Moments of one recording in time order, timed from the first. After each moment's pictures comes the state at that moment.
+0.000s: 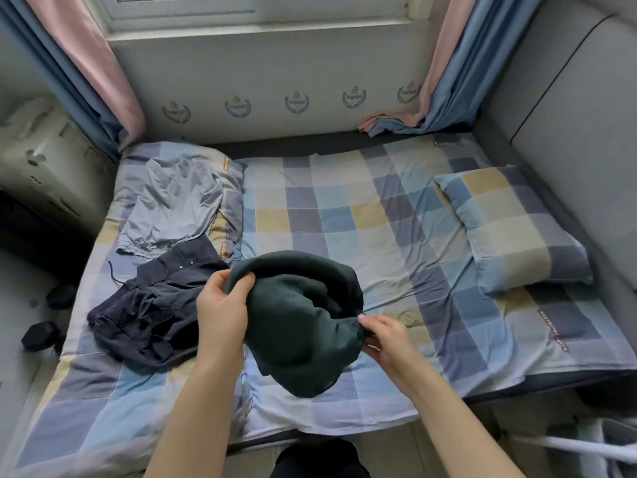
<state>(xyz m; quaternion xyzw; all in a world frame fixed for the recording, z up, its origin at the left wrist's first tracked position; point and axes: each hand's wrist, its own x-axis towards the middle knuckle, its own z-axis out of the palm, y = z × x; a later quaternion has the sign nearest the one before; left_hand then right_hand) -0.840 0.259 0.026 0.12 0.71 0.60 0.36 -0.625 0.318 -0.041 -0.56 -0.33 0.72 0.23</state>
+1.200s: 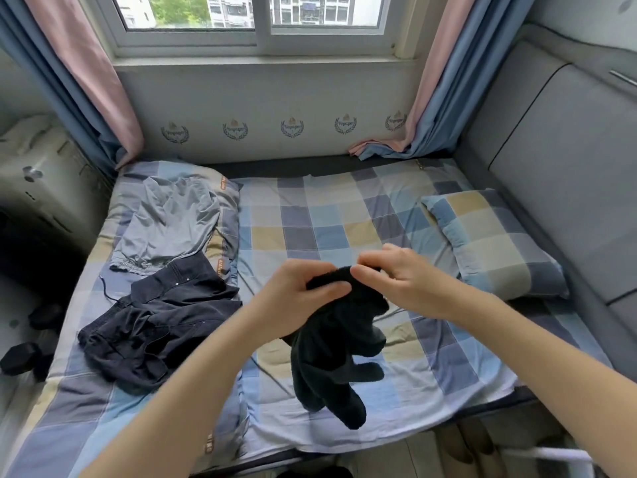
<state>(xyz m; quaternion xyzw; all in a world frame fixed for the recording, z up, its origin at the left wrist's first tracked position) -0.837 0.273 0.095 0.63 0.54 0.36 0.43 -0.647 0.358 0.116 -0.34 -0.87 0.34 0.07</state>
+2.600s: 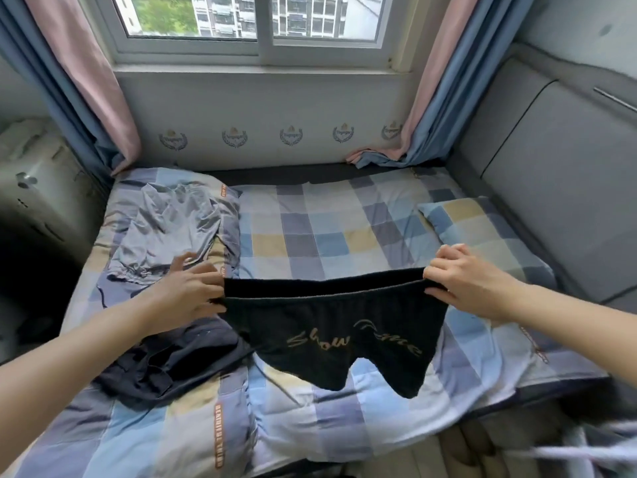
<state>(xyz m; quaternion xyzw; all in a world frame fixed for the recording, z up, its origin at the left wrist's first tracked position) -1.076 0.261 0.000 0.86 0.49 0.10 -0.05 -0.588 0.413 0.059 -0.22 -0.96 -0.16 -0.01</state>
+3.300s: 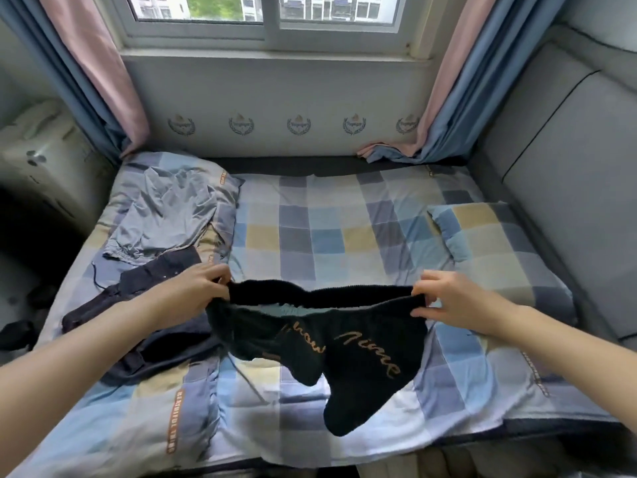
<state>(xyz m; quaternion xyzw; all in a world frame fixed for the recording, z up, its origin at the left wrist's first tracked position) -0.948 0.322 -0.013 0.85 0.52 0.08 0.03 -0.492 0.492 0.024 -0.25 -0.95 0.17 0.03</state>
